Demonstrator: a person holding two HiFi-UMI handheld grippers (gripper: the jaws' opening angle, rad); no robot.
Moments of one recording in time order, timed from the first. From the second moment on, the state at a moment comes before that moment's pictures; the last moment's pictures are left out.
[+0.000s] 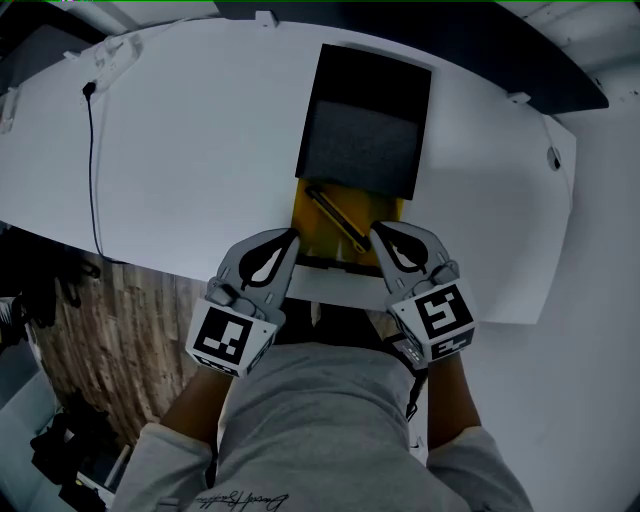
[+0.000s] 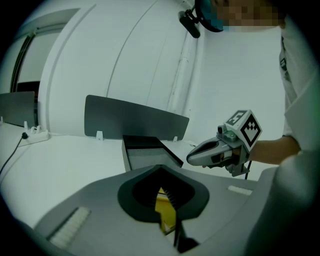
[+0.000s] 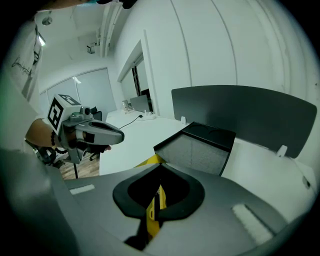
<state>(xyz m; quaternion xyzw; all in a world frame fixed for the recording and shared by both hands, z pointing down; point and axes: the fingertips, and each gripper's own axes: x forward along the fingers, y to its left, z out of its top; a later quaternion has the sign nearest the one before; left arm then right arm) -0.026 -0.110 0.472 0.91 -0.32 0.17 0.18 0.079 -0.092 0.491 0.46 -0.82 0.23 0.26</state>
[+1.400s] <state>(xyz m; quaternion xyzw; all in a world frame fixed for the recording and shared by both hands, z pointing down) -0.049 -0.120 0.529 0.90 -0.33 0.19 0.24 0.050 -0.086 0.610 0.34 -0.77 0.23 0.48</state>
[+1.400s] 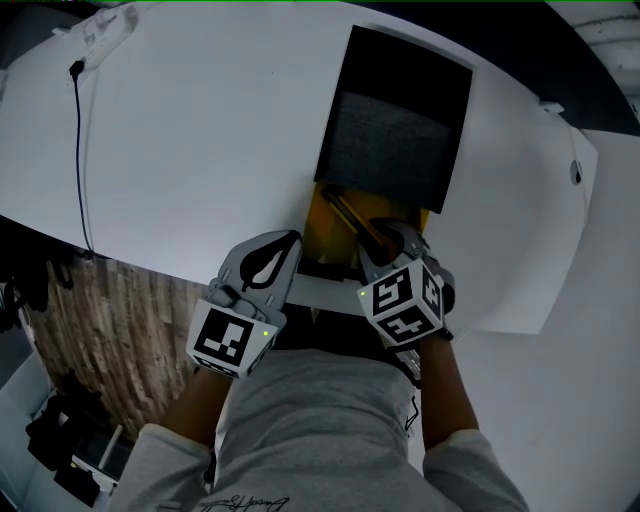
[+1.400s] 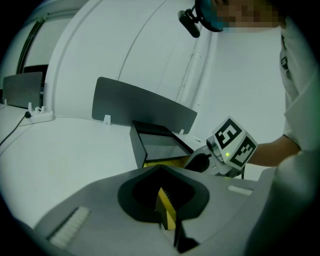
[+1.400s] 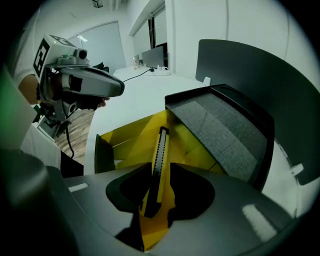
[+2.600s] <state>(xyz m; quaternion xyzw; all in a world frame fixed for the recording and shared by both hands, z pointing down) -0.067 -0.119 0.543 0.89 -0.33 0.19 0.25 0.042 -0.082 0.634 0.32 -0.74 0.23 0.55</state>
